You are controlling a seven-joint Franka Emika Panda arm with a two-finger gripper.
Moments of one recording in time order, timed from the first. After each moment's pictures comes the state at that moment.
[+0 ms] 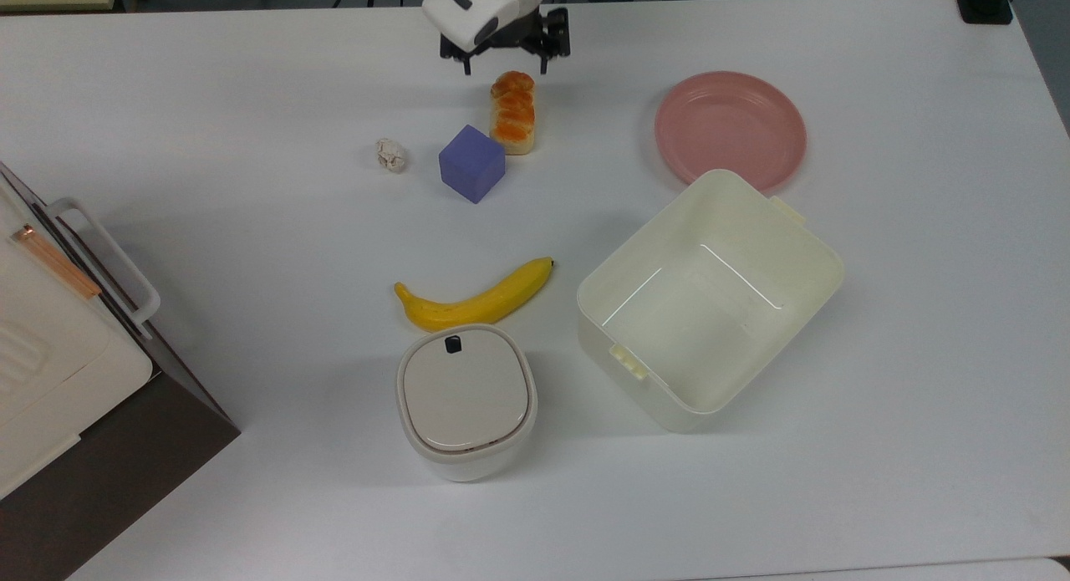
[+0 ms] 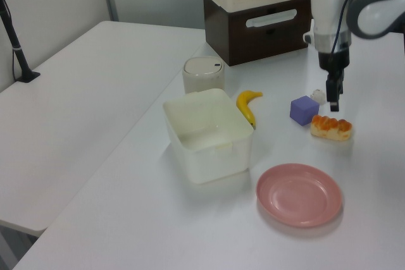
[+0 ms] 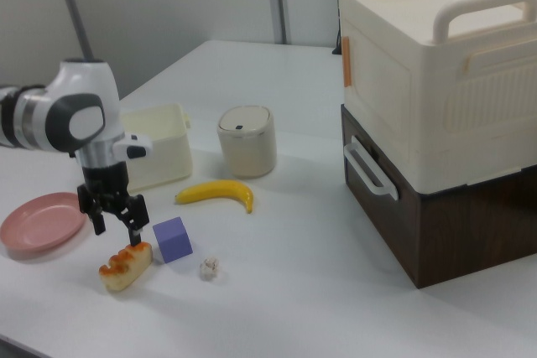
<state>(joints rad) 0.25 -0.14 -0.11 -2.31 -0.02 1.99 0.13</state>
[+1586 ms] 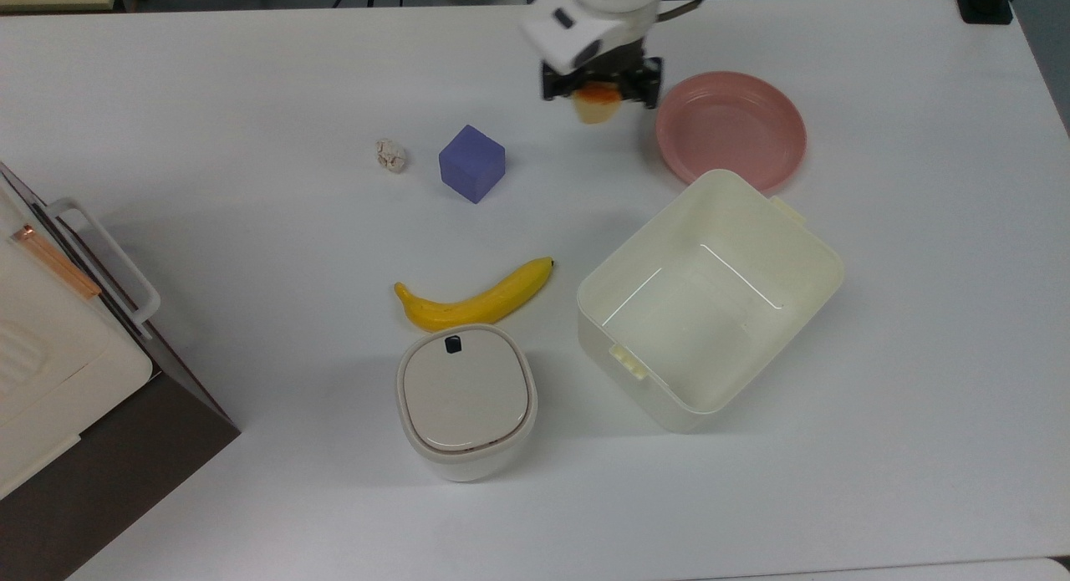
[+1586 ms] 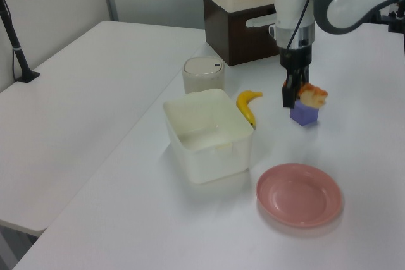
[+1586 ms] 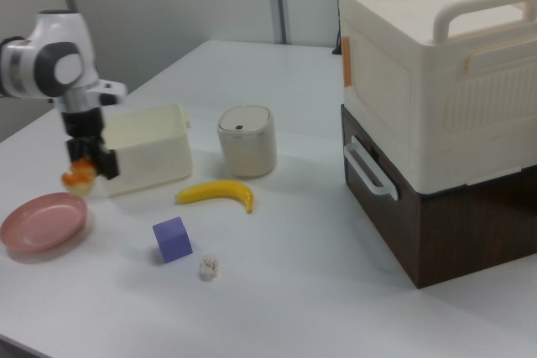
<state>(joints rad) 0.41 0.07 -0.10 -1.95 0.04 1.92 0.38</state>
